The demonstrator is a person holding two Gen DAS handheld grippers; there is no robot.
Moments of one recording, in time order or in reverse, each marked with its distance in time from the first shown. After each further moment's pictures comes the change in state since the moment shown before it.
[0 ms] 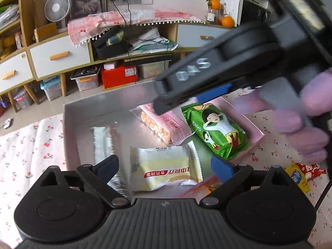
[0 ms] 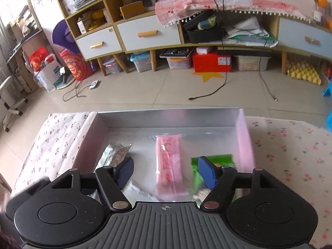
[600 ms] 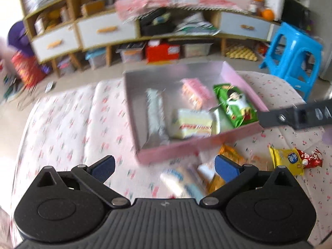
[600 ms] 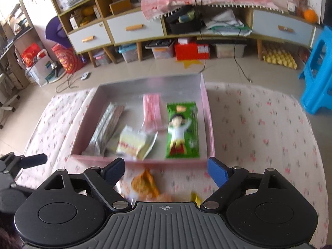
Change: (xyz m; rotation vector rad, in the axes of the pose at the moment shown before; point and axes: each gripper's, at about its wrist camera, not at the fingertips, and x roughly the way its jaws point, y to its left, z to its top) left arm -0.058 0.015 -0.009 -0.180 0.167 0.207; right arm -0.088 -0.001 -0.064 0.046 0.061 -0.073
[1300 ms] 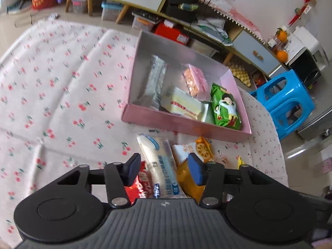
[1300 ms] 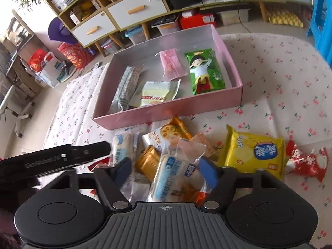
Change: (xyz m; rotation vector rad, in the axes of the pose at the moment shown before) left arm 0.013 0.029 -0.028 -0.413 0.087 -0.246; right arm 0.008 0.012 -0.061 0.152 0.096 0.137
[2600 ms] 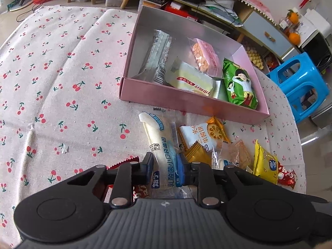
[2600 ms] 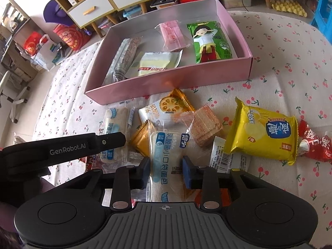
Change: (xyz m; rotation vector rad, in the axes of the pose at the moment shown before) left arm 0.019 -0.004 -0.011 0.028 0.073 0.087; right arm 0.023 0.005 -0.016 -0.016 0.098 -0.032
